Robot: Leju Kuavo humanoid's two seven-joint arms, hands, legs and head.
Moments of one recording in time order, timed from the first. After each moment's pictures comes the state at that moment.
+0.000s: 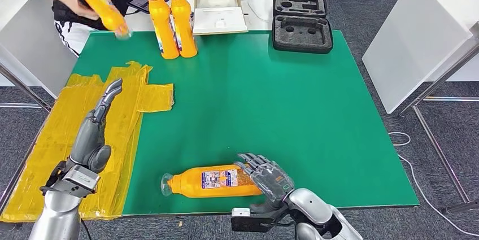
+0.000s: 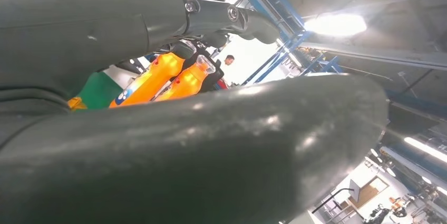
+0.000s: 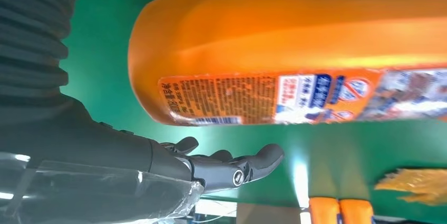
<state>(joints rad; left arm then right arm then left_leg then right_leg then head) -0.19 0.03 -0.05 -1.59 -0.51 -0.12 -0.64 -0.02 -0.20 0.58 -1.52 1.04 0.07 -0.02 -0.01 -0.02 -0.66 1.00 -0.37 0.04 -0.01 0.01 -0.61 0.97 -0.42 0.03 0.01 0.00</state>
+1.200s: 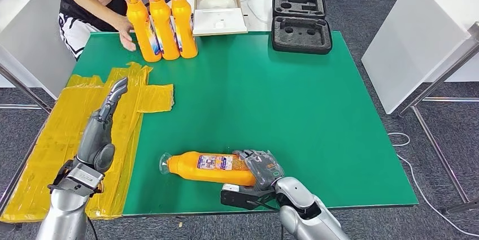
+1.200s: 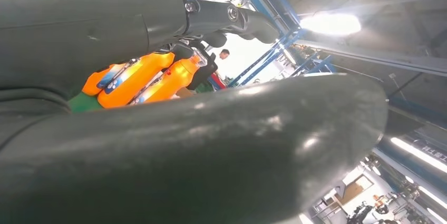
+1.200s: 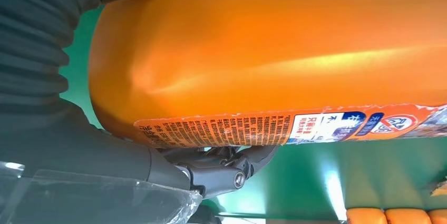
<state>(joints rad) -0.20 0.00 -0.06 -1.59 -0.49 -0.14 -0.63 -0.15 -0.05 0.54 -1.22 1.02 -0.03 0.00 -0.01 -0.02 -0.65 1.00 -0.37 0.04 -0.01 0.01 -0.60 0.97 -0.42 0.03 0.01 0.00</state>
